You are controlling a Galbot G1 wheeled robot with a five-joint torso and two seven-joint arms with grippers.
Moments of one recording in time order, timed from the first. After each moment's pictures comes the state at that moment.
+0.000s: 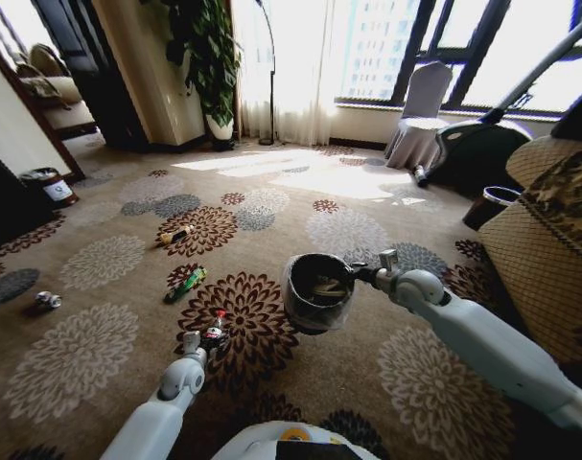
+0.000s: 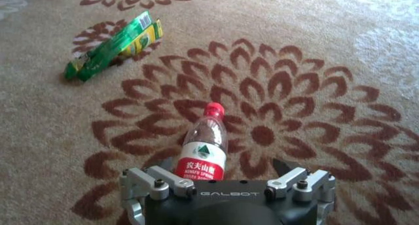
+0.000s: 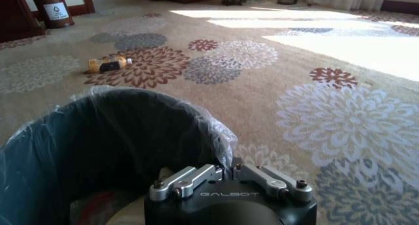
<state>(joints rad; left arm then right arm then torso) 1.35 -1.12 -0.42 -1.65 -0.61 0.44 -0.24 -0.62 0.66 -0.13 1.74 0.97 -0.52 -0.02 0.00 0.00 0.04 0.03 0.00</state>
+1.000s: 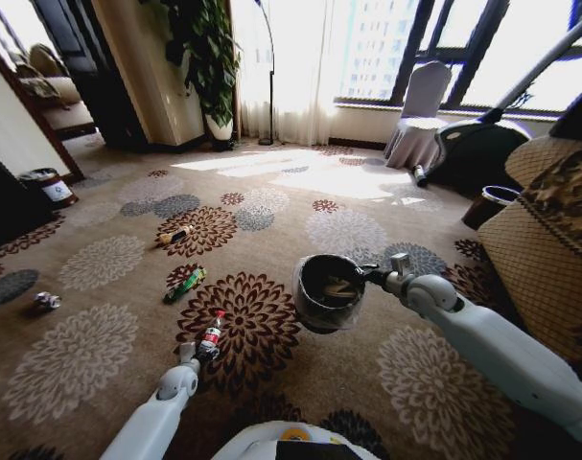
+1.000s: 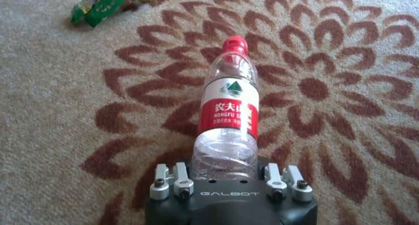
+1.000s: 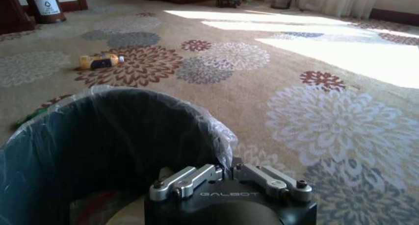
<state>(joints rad) 1.26 -1.13 -0.38 -1.35 -0.58 0.34 -0.17 -0.66 0.64 -0.10 1.74 0.93 -0.49 -0.02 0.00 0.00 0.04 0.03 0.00</state>
